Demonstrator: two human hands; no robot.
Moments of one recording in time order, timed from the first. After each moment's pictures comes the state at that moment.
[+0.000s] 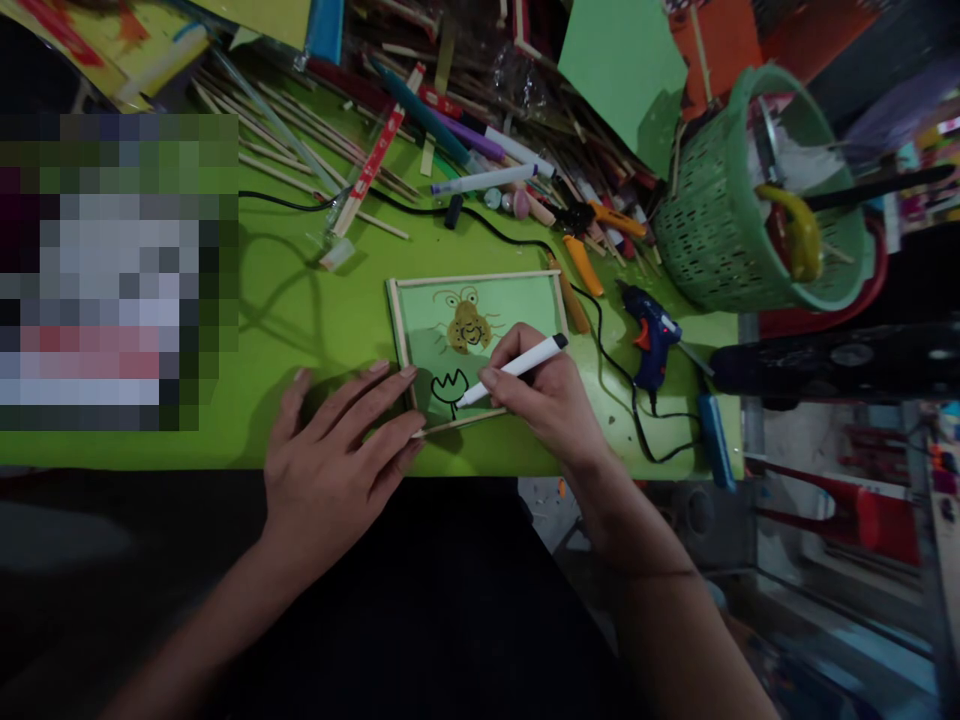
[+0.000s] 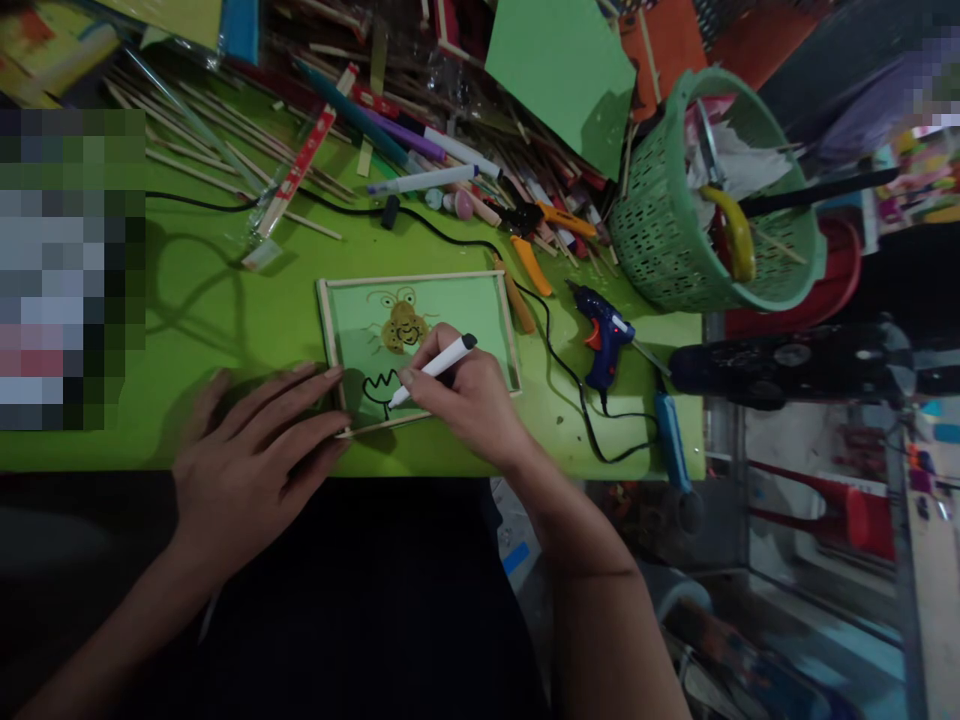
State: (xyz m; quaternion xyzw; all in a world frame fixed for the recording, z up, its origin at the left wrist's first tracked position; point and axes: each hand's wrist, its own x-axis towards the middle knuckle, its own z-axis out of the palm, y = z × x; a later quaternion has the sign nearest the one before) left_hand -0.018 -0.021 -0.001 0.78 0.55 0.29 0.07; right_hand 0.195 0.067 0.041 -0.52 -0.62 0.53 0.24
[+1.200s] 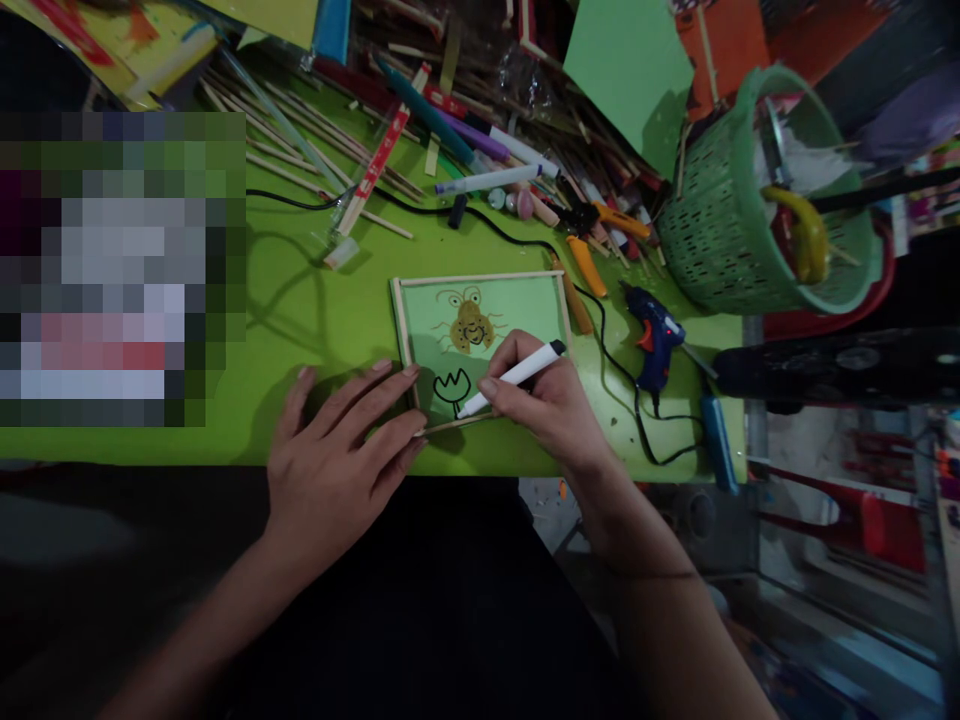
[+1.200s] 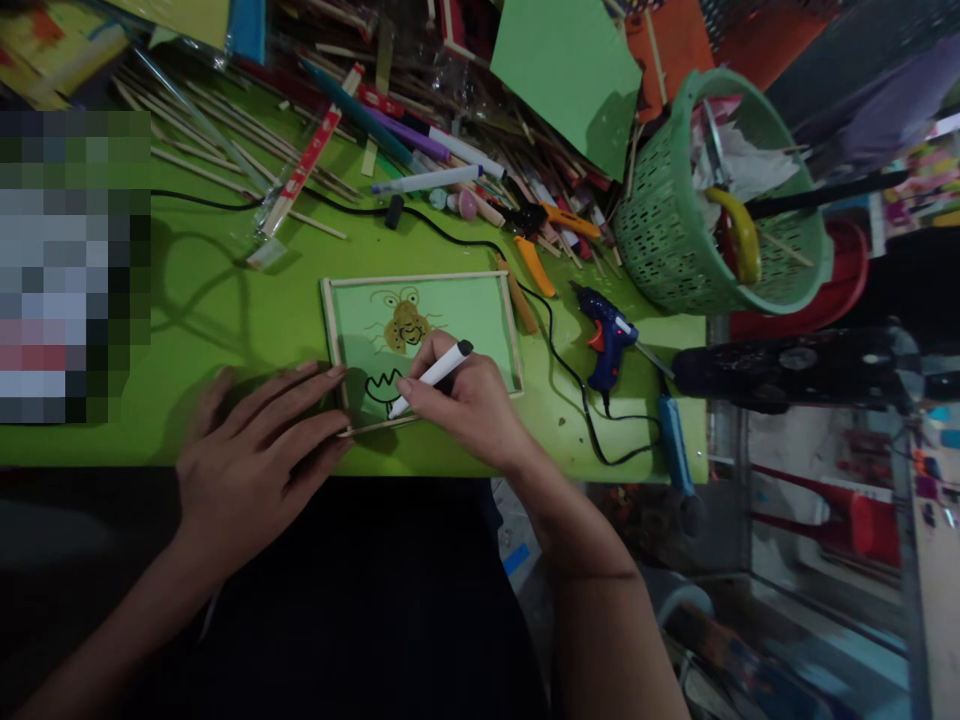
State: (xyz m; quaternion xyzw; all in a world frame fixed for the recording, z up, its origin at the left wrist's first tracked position) left_hand -0.019 -0.021 -0.001 0.78 0.55 0.29 0.07; right_hand 0.194 0.065 0.044 -0.51 -0.63 0.55 0.23
